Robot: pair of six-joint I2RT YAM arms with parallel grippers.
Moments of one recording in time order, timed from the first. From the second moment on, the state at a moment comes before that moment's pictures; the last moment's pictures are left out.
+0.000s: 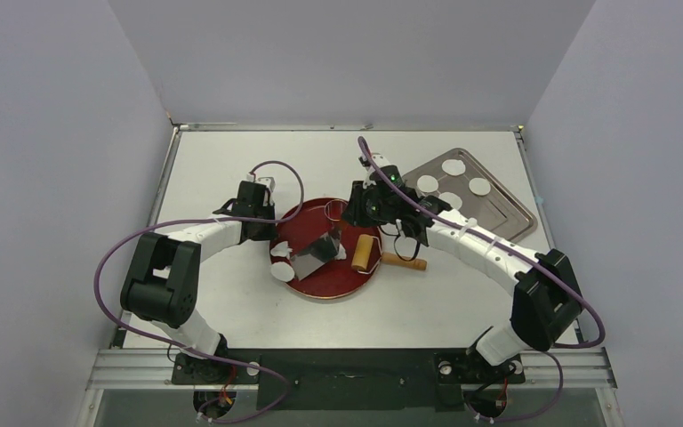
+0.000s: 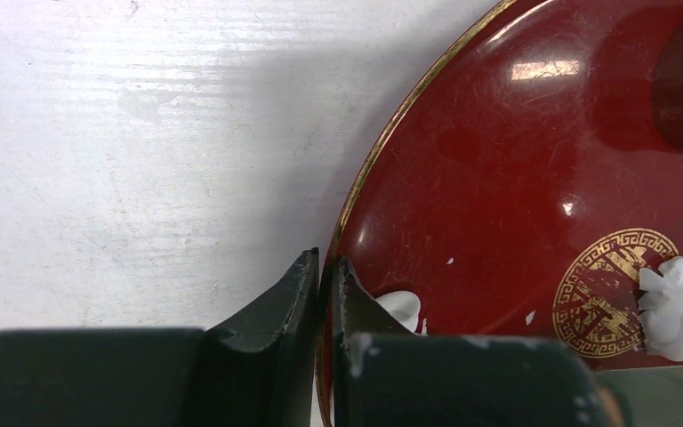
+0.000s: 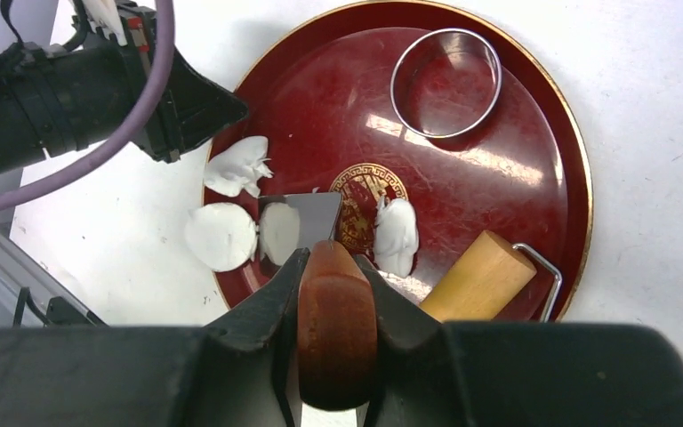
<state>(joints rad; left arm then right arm) -0.28 1.64 0.86 -0.17 0.00 -0.30 0.71 1.53 1.15 -0.27 -0.08 0.51</state>
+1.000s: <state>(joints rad) -0.27 1.64 0.86 -0.17 0.07 -0.30 0.53 1.50 0.97 -0.21 -0.30 0.61</state>
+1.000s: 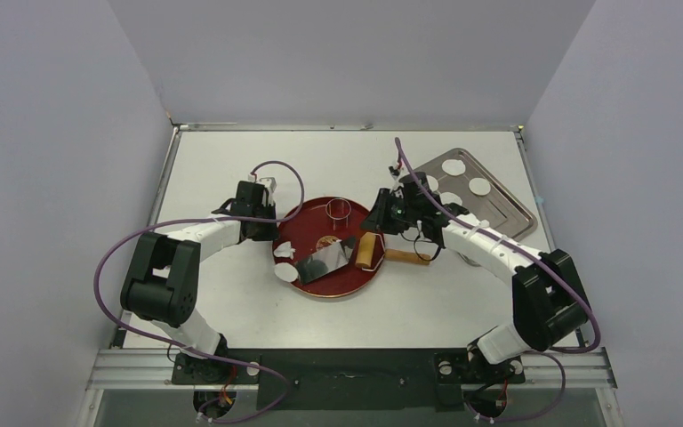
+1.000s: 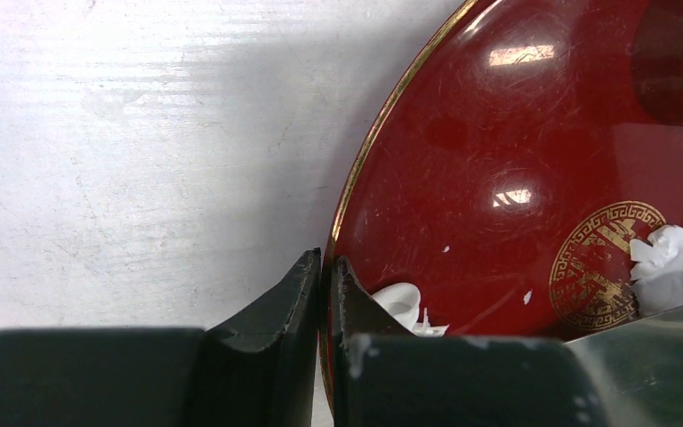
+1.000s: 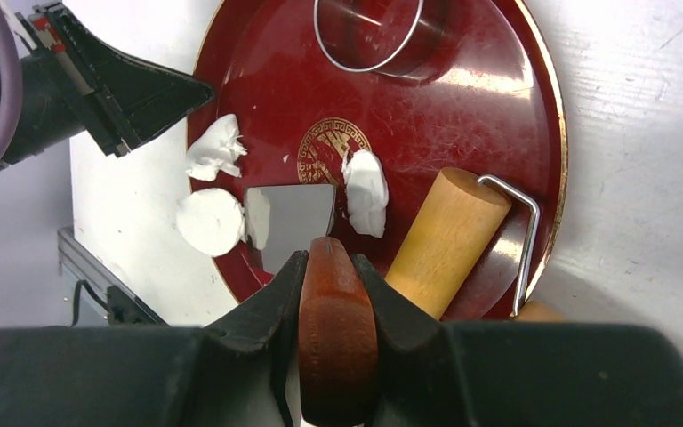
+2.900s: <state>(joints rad) 0.05 1.57 1.03 -0.34 0.34 -0.20 1.04 1.50 1.44 -0.48 -0.05 -0.45</state>
